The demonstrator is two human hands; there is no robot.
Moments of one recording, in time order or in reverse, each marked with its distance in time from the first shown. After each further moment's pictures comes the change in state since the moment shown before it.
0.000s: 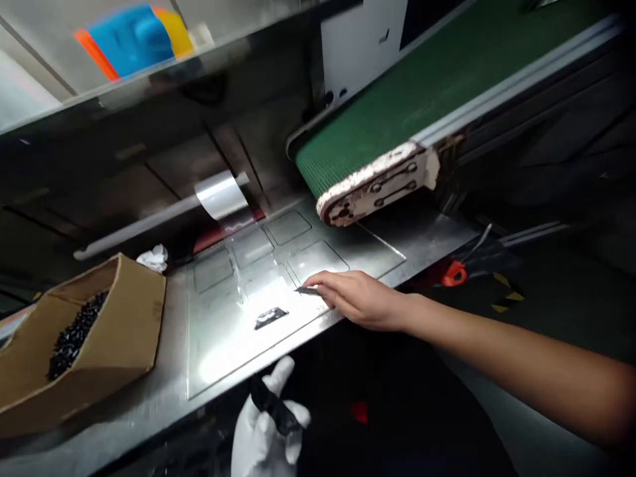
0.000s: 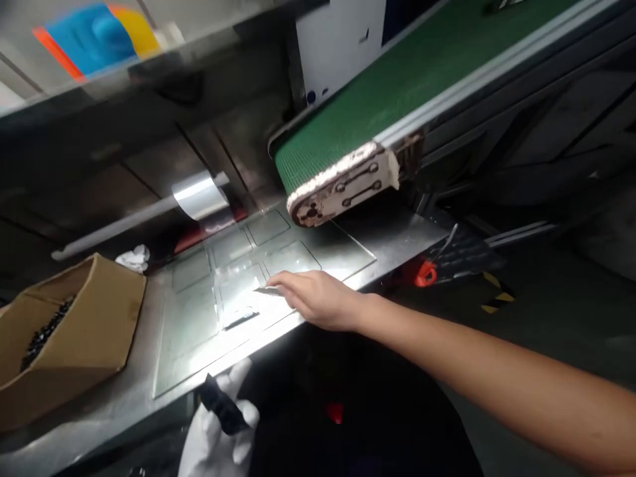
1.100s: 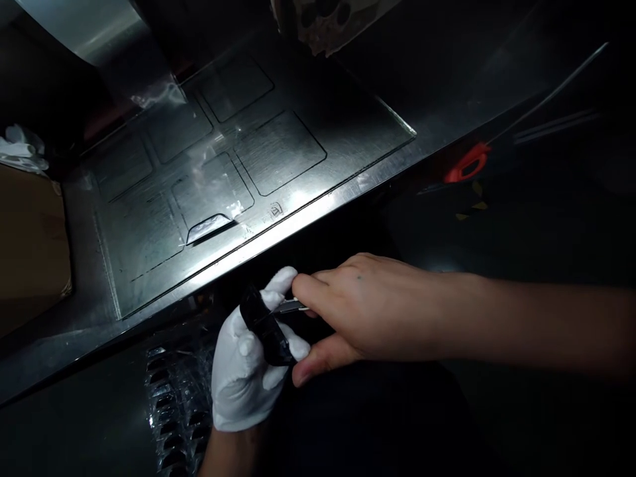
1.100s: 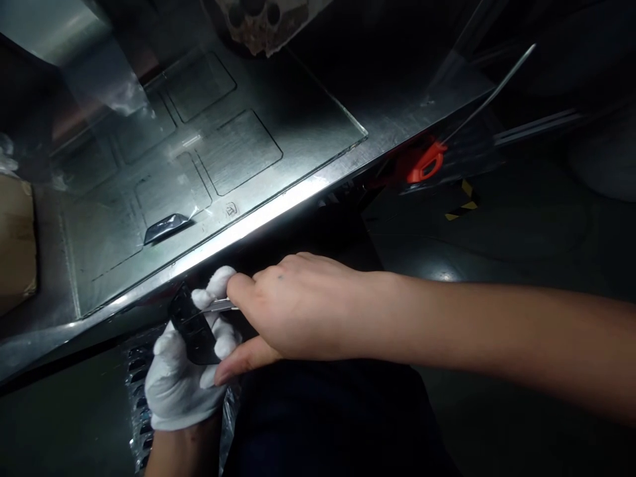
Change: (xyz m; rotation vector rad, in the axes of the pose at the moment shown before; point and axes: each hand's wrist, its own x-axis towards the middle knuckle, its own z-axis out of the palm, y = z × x) left_hand 0.005 -0.037 0.032 -0.071 -0.197 0.069; right_hand -0.067 -0.051 0.009 0.014 -0.575 0.054
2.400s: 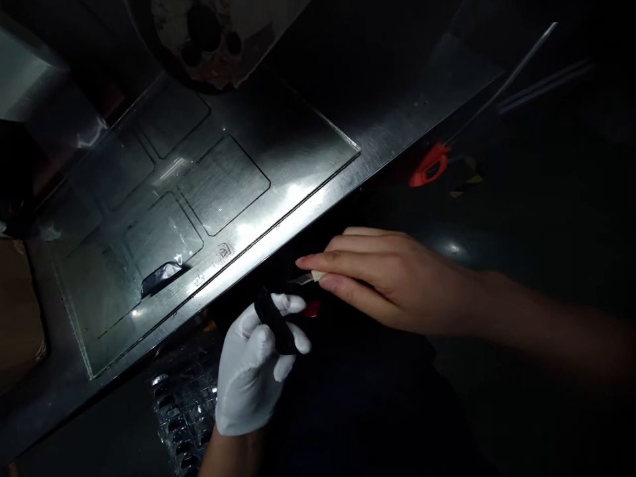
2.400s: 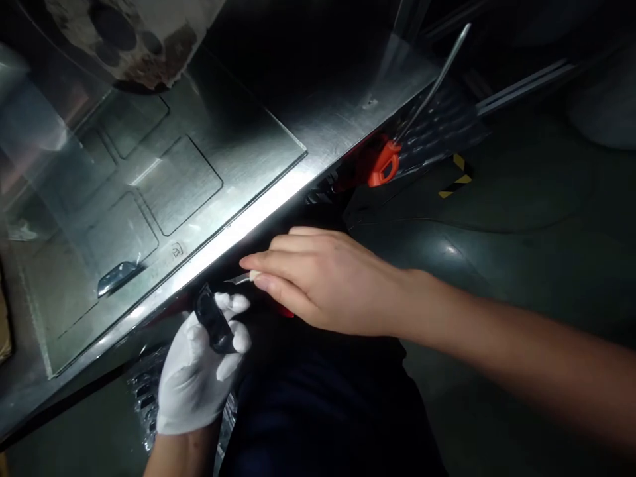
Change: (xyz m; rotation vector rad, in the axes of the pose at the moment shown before) left_hand 0.048 -0.017 0.043 0.166 0.080 -0.217; right_hand -0.059 0.088 0.013 0.218 0.572 -0.023
